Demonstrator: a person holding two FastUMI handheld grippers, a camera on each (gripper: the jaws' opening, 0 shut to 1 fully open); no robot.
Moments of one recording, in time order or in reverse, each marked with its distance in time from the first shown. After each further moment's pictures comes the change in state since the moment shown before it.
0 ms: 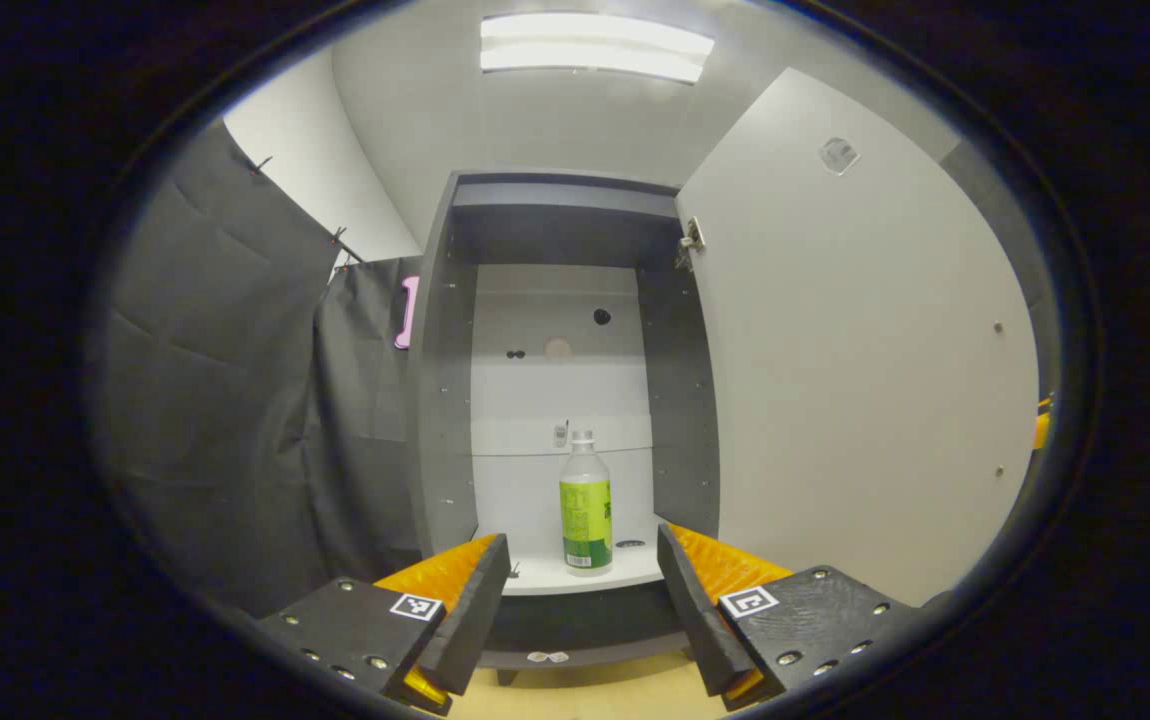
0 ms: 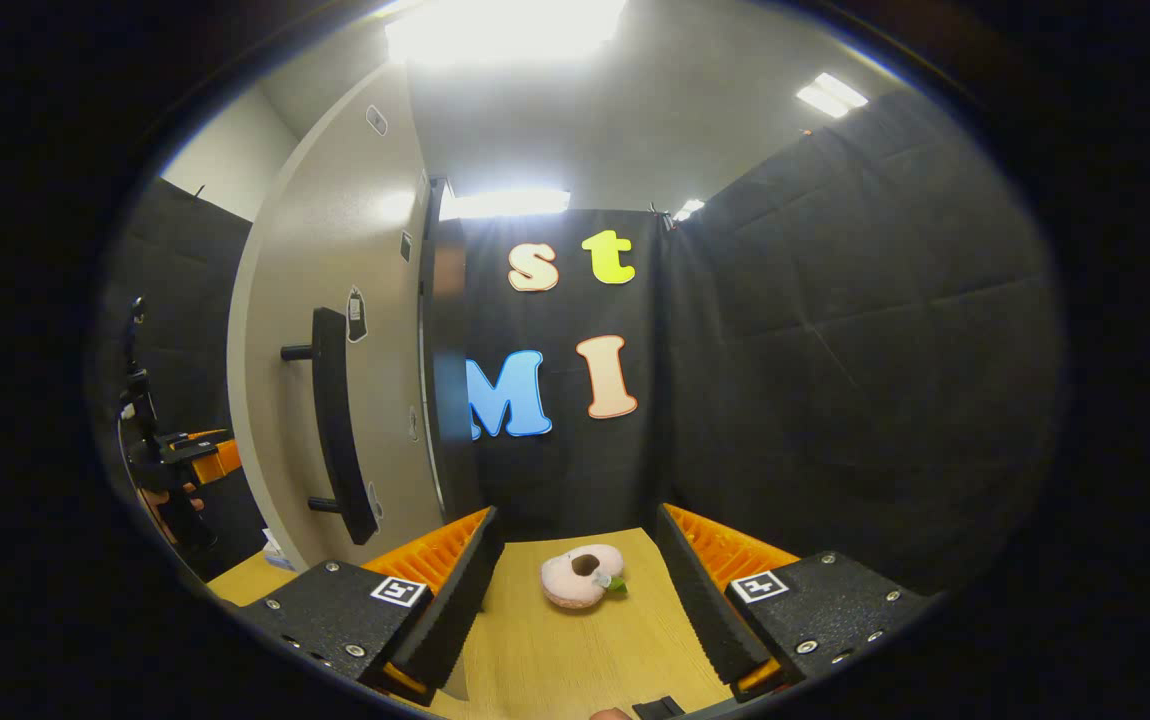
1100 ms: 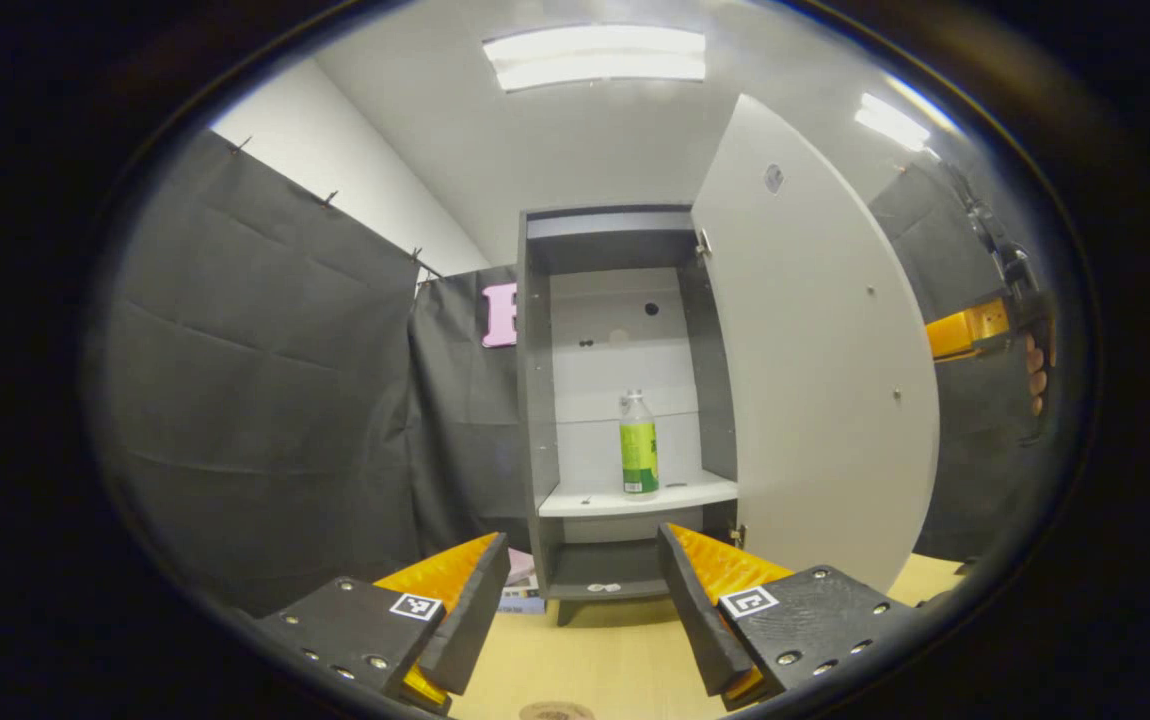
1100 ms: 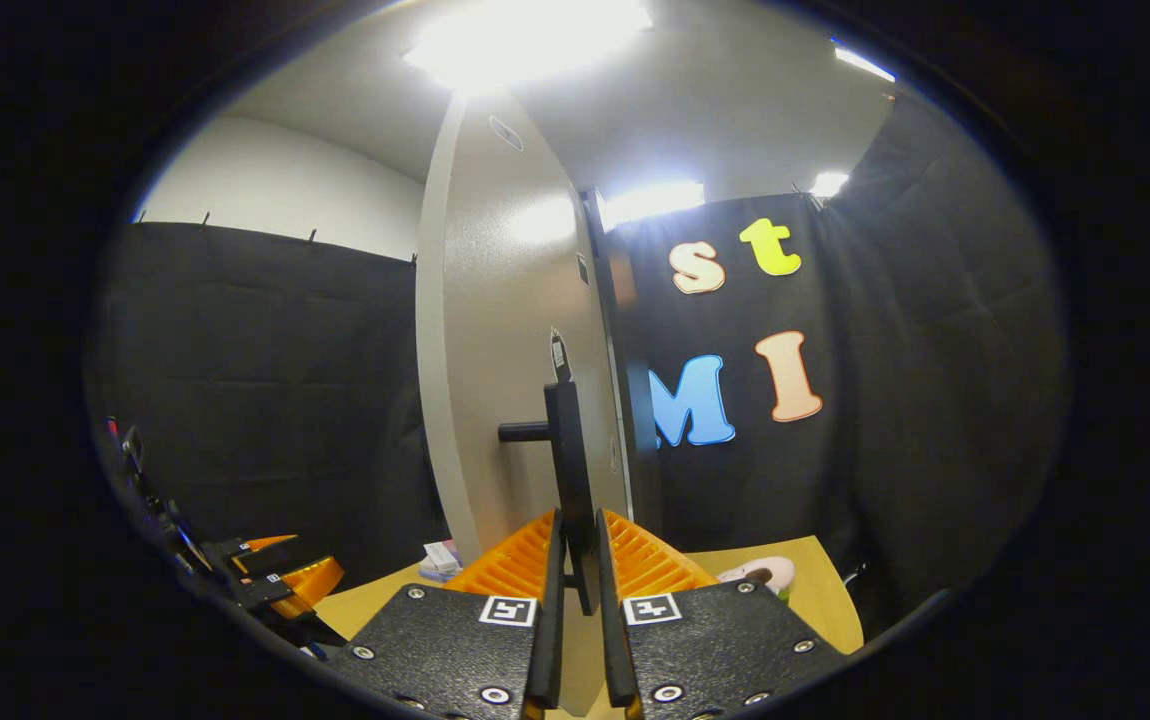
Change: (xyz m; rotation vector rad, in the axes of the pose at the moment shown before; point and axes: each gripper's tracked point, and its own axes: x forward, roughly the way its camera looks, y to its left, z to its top) left arm -0.200 -0.013 -0.016 0.087 0.014 0.227; right arm -0.021 0.118 0.046 0.063 -0.025 0.527
